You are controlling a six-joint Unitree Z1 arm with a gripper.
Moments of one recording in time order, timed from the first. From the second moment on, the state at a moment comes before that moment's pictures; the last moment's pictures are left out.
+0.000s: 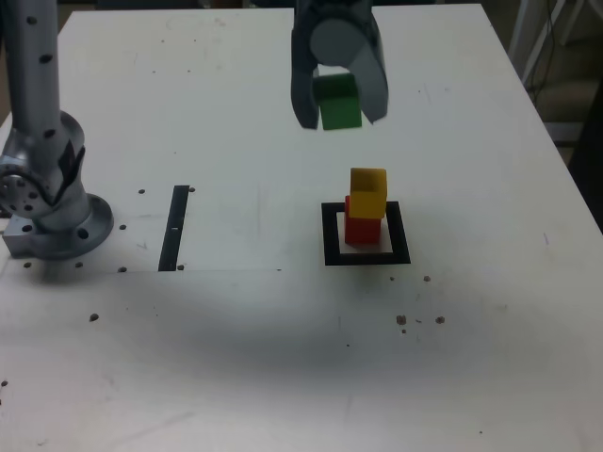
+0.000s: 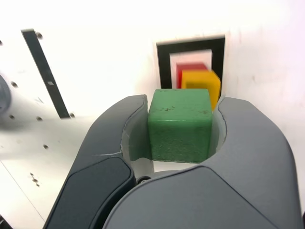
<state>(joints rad) -0.09 1.85 -1.77 1.50 0.06 -0.04</state>
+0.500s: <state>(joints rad) -0.14 1.97 -1.82 1.48 0.06 -0.07</state>
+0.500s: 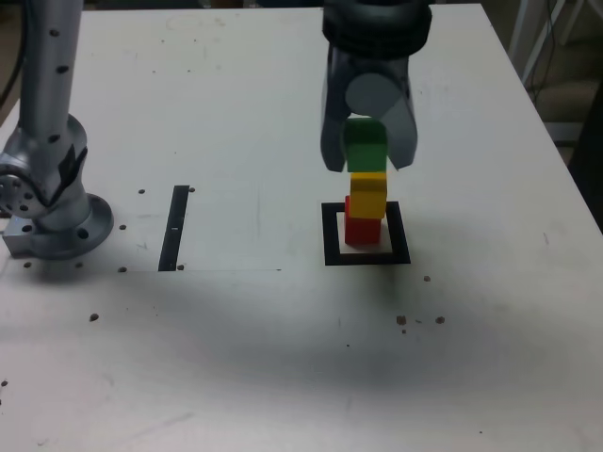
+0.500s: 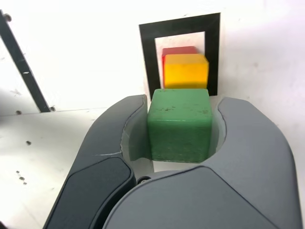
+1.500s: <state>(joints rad) -0.10 2.02 -1.77 1.44 0.02 -0.04</state>
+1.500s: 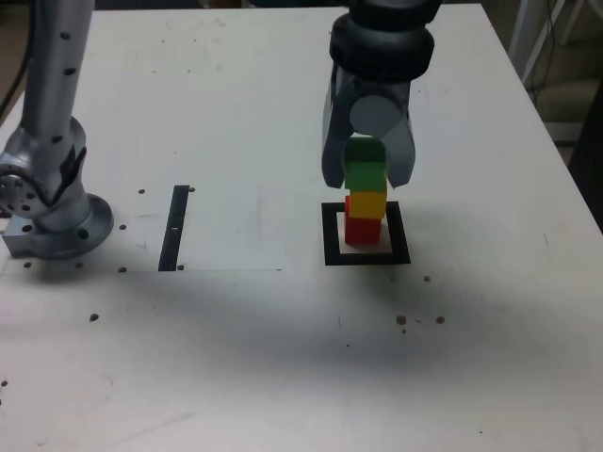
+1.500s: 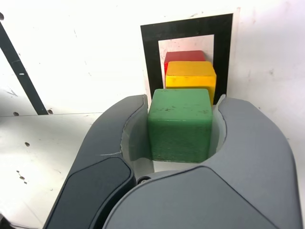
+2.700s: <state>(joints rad) -0.10 1.78 -1.74 1.45 0.04 0.00</state>
